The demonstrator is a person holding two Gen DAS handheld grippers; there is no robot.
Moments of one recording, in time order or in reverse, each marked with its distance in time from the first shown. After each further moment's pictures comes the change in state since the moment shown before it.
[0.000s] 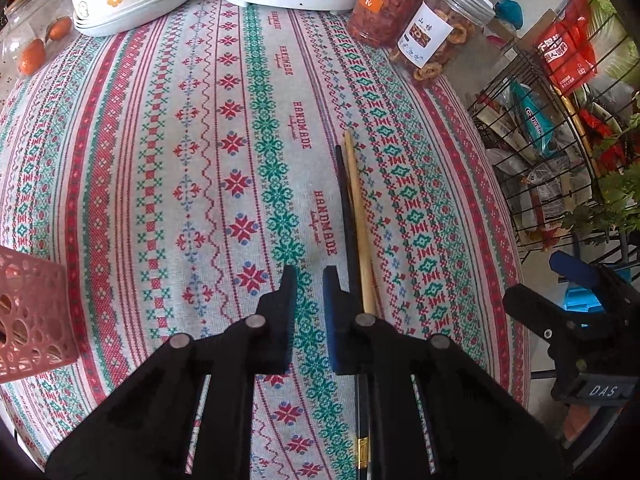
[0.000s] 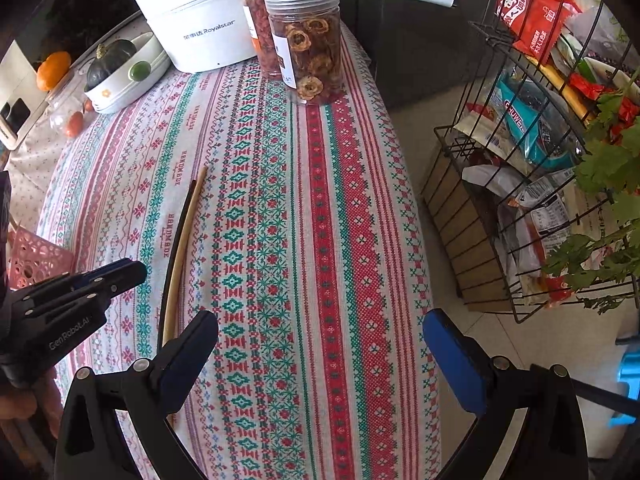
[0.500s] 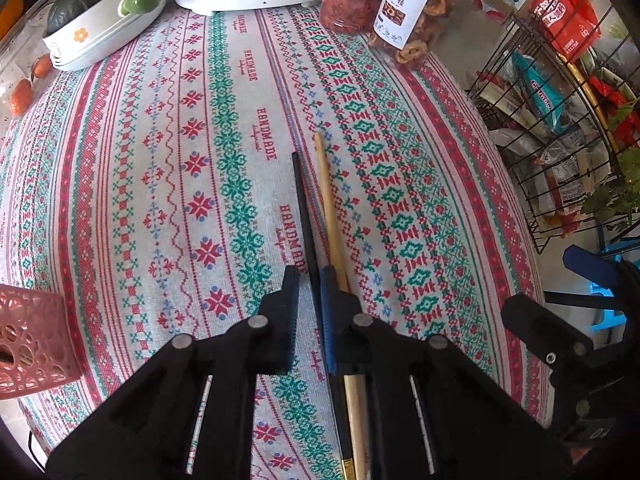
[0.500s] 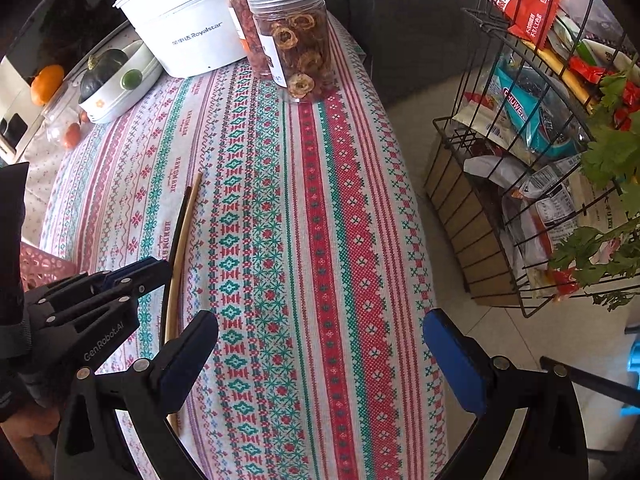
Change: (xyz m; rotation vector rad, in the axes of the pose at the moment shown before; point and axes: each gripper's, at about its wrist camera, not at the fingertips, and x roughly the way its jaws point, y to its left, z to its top) left arm 0.020 -0.034 0.011 0.091 0.031 0.108; right arm 0.005 -0.005 0.003 0.032 0.011 0.012
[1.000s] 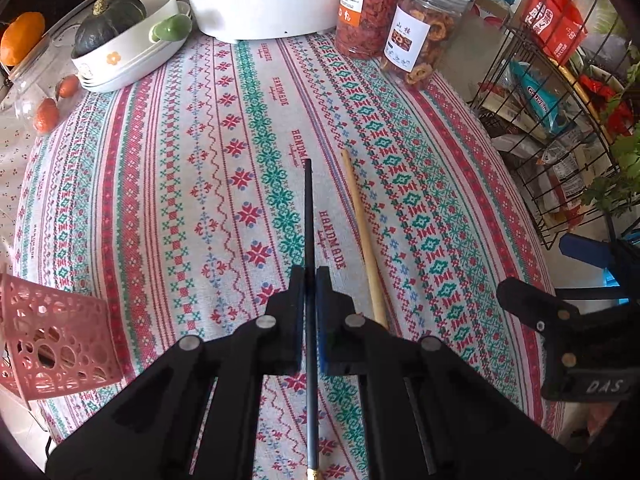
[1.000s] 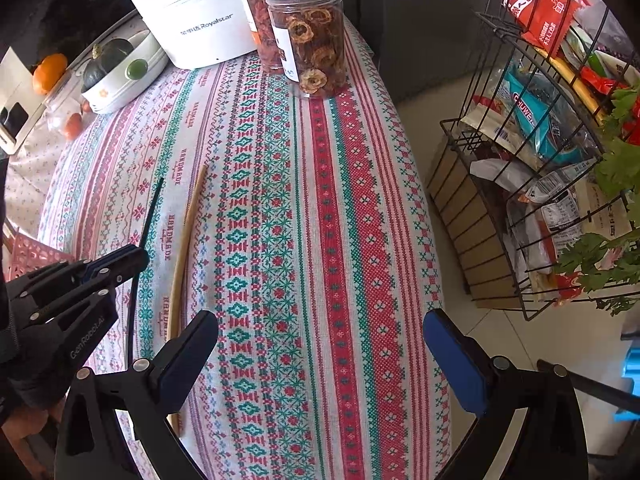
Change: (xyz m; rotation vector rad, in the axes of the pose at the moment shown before) left arm -0.032 0.020 -0.010 0.040 -0.105 0.029; right arm 0.004 0.010 0.000 -0.030 0.011 -0.009
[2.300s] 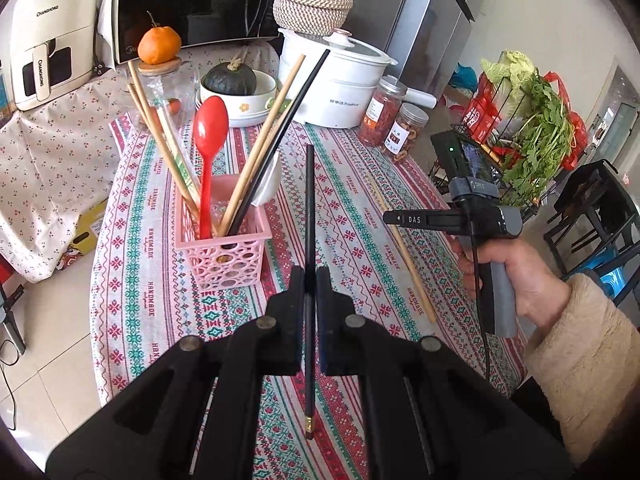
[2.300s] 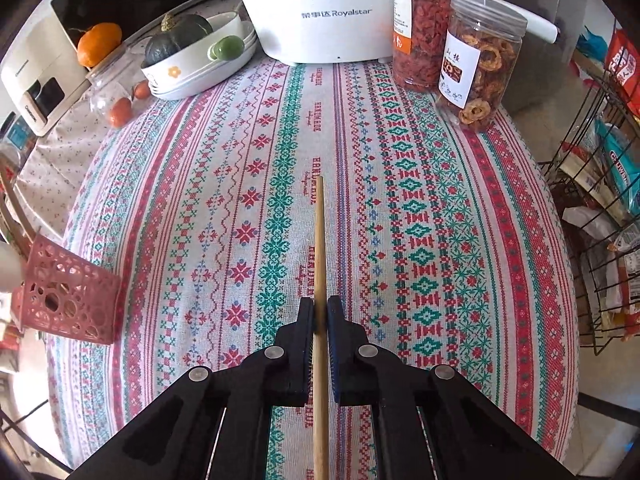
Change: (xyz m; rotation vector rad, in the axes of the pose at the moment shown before) left arm -0.165 0.121 -0.128 -0.079 -0.341 -0.154; right arm 0.018 0.112 0.010 -0.080 -0.145 0.107
